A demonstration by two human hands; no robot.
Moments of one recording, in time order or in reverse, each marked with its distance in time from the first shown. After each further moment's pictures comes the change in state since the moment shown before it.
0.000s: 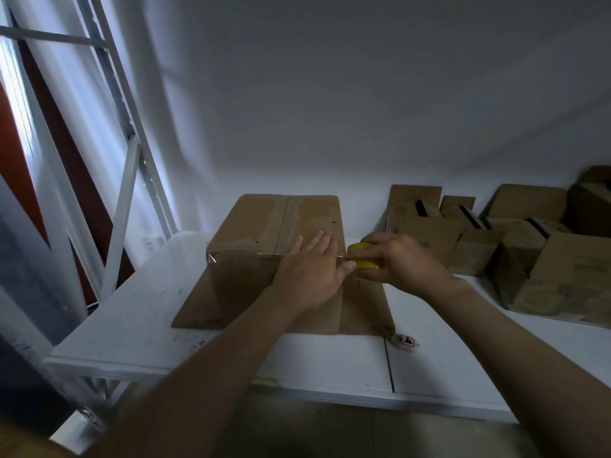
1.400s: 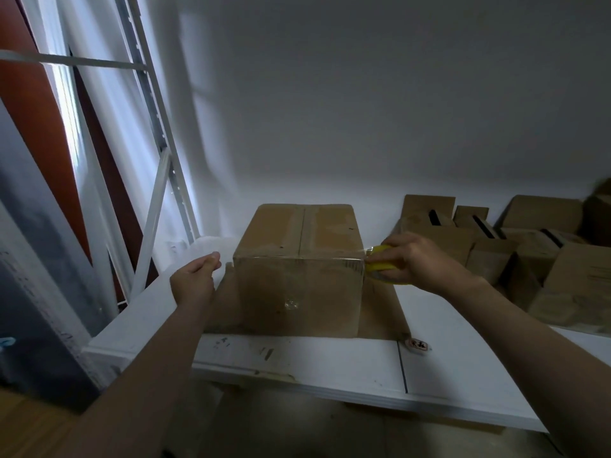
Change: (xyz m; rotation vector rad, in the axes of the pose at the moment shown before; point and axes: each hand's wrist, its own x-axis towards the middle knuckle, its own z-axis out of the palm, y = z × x) left_hand -0.095 -0.149 0.011 -1.240 0.829 -0.950; right_hand -0.003 0.010 -0.012 -0.100 -0.010 -0.058
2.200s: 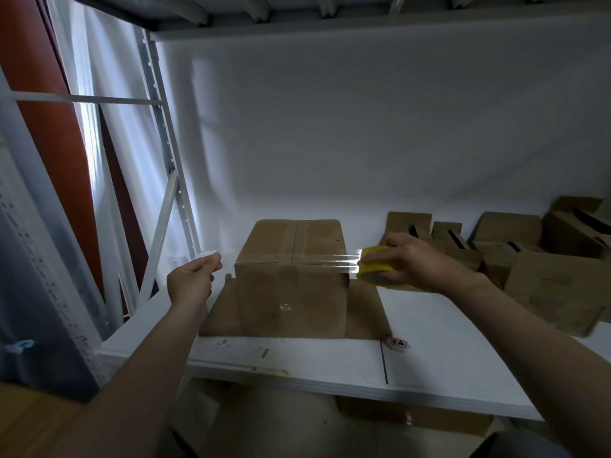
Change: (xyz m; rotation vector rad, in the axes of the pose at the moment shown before) left_hand -0.053 0.052 -0.035 -0.069 -0.037 0.039; right_hand -0.032 -0.040 -0.073 0.010 -0.078 0.068
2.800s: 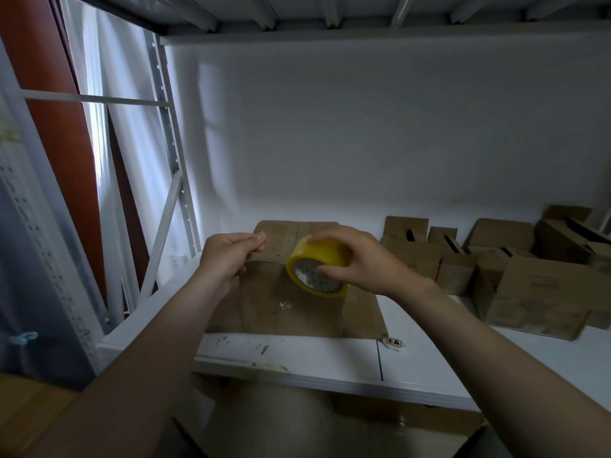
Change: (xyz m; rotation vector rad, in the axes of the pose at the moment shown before) left_hand -0.043 0.065 0.024 0.063 -0.342 0.037; right_hand 0.030 -0.109 -0.018 0.402 0.133 -0.023
